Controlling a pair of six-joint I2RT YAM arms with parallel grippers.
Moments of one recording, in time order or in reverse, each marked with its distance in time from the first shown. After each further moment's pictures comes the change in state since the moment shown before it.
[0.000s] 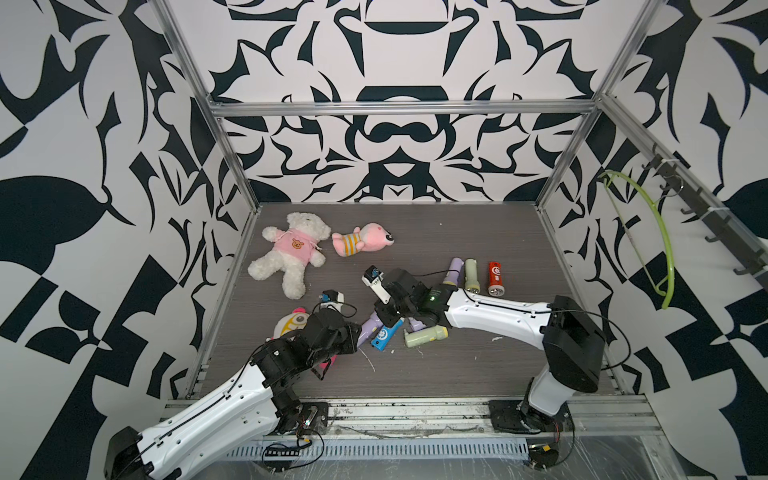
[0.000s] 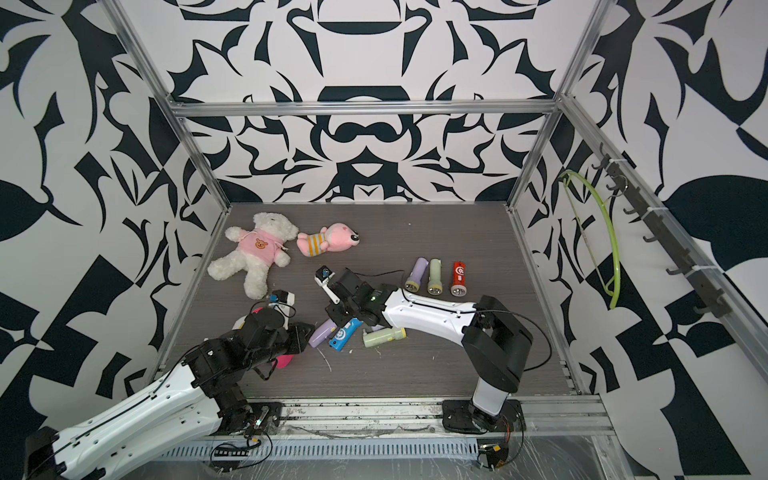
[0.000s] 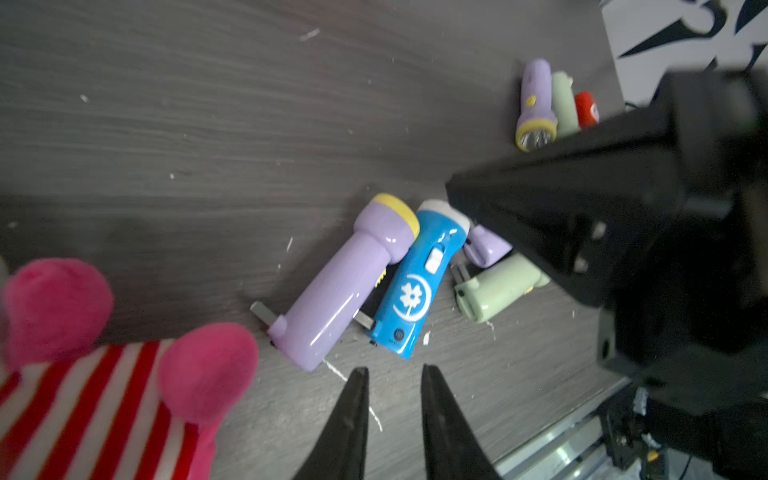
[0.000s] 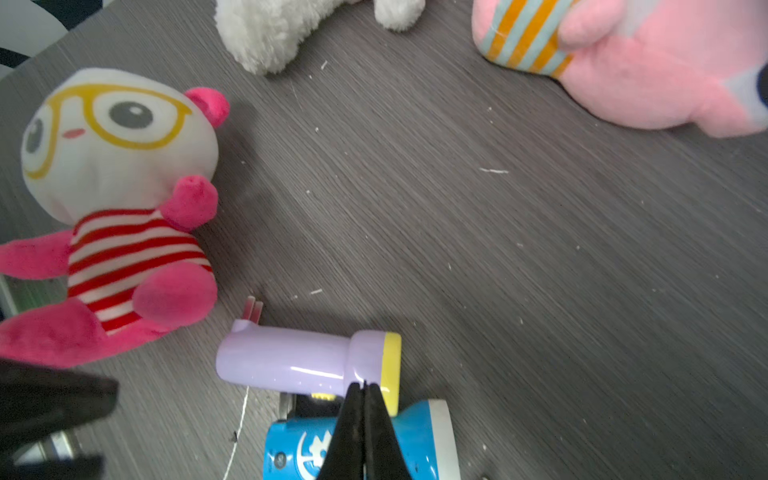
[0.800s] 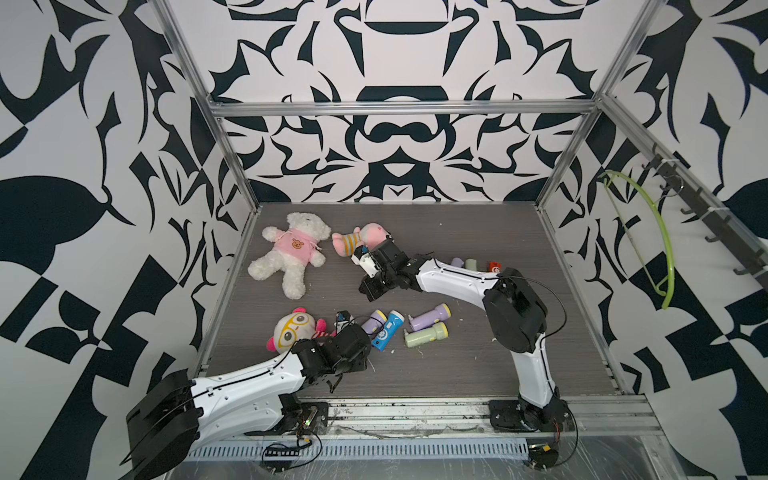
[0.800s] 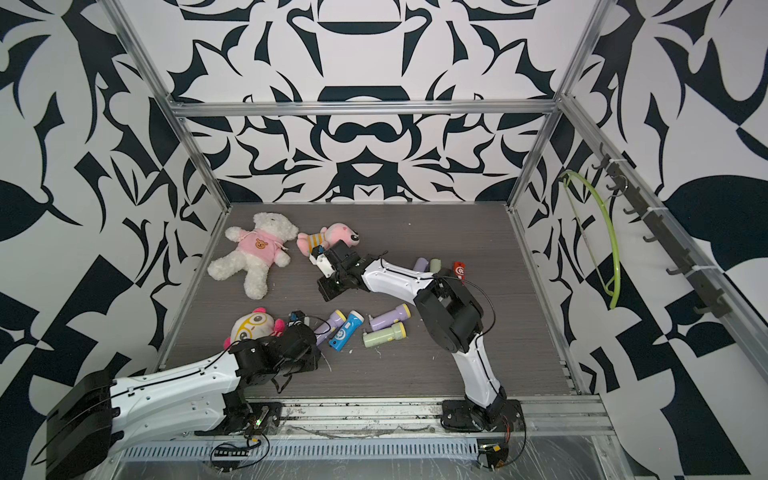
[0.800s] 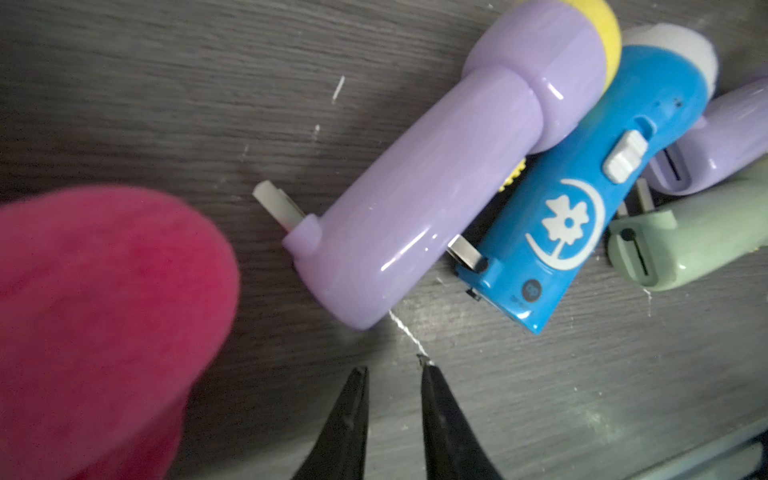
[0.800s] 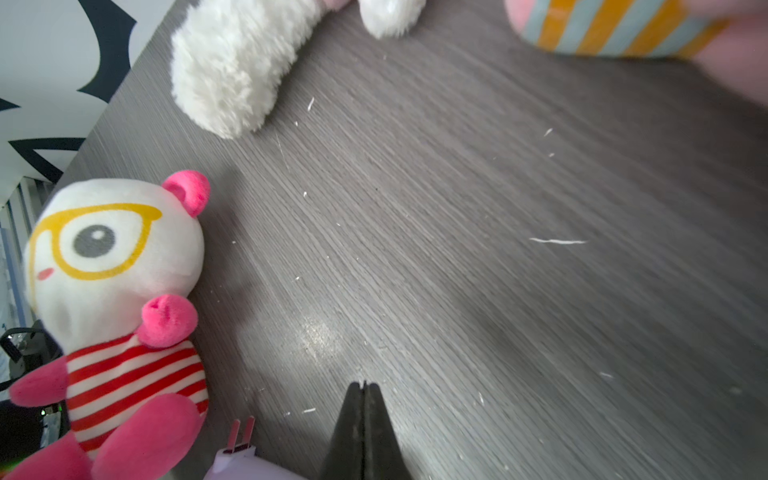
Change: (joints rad) left arm -0.117 0.329 -0.093 0.119 -0.060 -0.186; right arm -0.156 0.371 0.348 -0.063 -0.328 0.051
